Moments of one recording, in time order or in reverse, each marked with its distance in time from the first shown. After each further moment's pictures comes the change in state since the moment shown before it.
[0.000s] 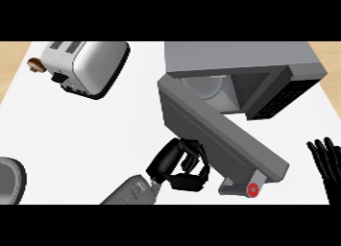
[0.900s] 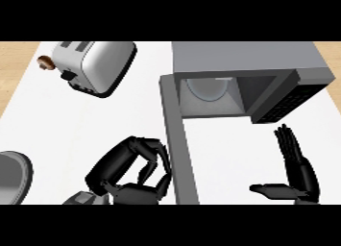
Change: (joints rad) left arm 0.322 -0.006 0.399 -0.720 -0.143 -0.590 0.452; right arm -0.310 0.080 -0.038 0.633 0.196 -0.213 -0.202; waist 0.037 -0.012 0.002
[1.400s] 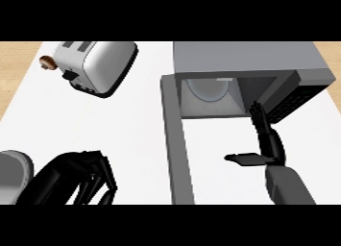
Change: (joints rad) left arm 0.203 0.000 0.218 -0.309 0.202 -0.113 0.115; right arm -0.332 0.052 -0.045 0.387 0.053 -0.120 -0.047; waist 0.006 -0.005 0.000
